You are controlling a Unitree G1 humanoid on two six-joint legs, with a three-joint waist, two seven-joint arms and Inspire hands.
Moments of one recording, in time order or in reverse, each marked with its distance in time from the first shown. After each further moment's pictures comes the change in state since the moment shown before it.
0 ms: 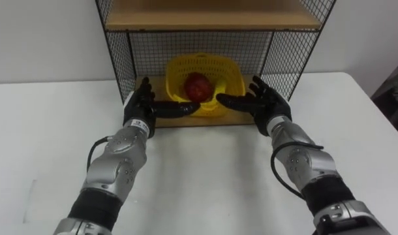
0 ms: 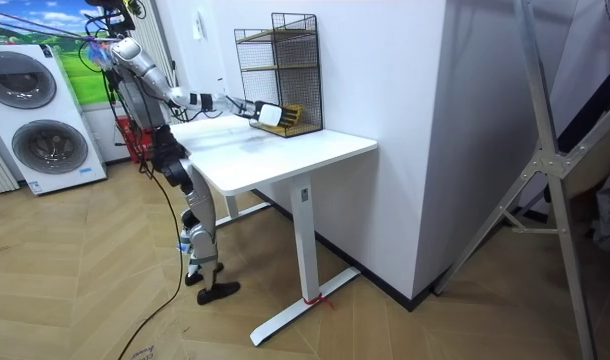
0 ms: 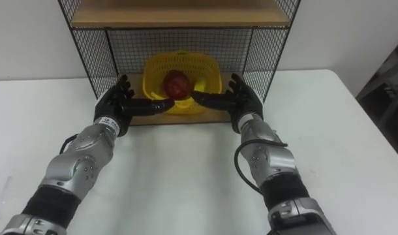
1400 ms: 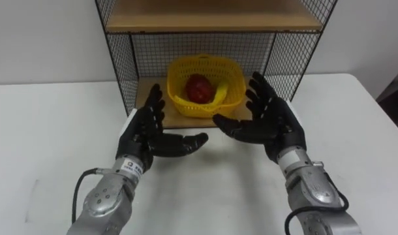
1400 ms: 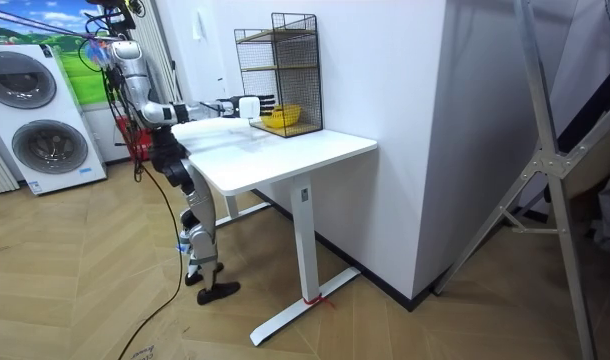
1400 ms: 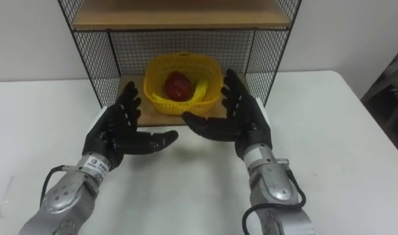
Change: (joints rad) left arm 0.519 0.068 -0.109 -0.526 0.099 -0.149 -0.231; right arm 0.562 -0.002 0.049 -0.700 -0.201 -0.131 0.116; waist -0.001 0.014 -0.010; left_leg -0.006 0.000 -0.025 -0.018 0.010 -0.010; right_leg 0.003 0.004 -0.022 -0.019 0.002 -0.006
